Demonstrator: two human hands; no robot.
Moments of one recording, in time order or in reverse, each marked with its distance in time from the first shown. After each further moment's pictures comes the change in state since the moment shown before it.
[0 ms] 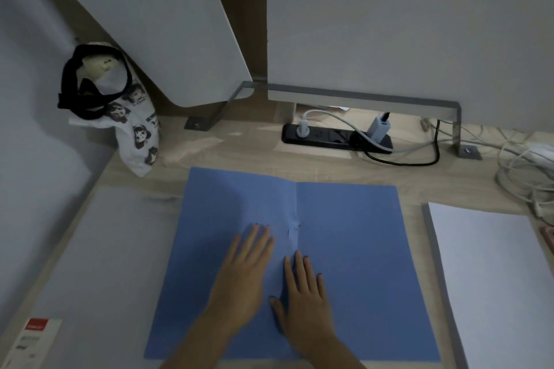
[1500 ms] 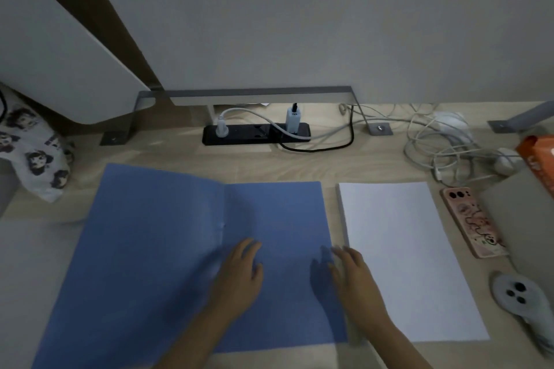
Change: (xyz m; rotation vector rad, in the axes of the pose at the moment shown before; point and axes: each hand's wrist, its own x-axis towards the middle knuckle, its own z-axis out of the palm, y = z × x) left_hand 0.064 0.141 0.015 -0.481 -0.083 -0.216; right_hand -0.054 0.189 -0.128 0.483 0.116 0.327
